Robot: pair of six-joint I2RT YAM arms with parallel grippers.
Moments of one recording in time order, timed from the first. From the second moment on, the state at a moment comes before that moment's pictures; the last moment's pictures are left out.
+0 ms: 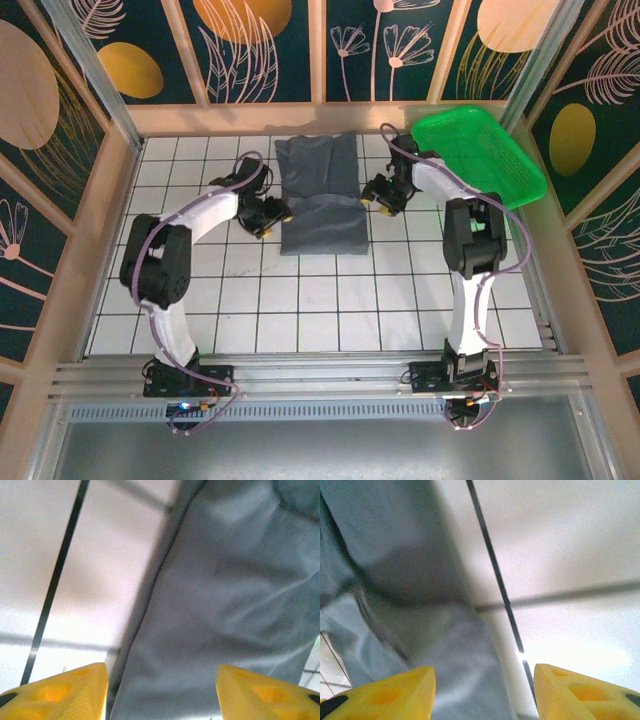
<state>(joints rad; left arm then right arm) -0.36 1.86 1.29 -0.61 0.31 -0.91 0.25 2.05 1.60 -0.80 -0.36 0.60</state>
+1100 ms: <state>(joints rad) -0.40 1.85 1.01 -0.30 0.47 -1.15 0.39 1.95 1.28 -0.67 -0.41 0.75</state>
